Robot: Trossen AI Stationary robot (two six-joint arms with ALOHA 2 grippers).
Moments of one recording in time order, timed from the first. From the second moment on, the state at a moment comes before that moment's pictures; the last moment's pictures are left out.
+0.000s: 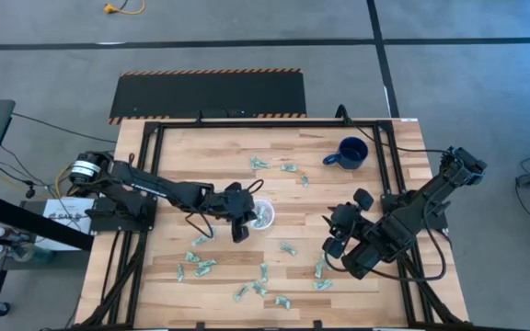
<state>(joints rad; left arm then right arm) -0.12 1.56 0.87 -0.07 -0.10 -0.33 0.70 1.46 1.27 -1.23 0.86 1.10</state>
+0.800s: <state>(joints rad) -0.13 1.47 0.87 -0.29 -0.18 -0.33 0.81 1.46 1.20 -1.17 0.68 1.26</state>
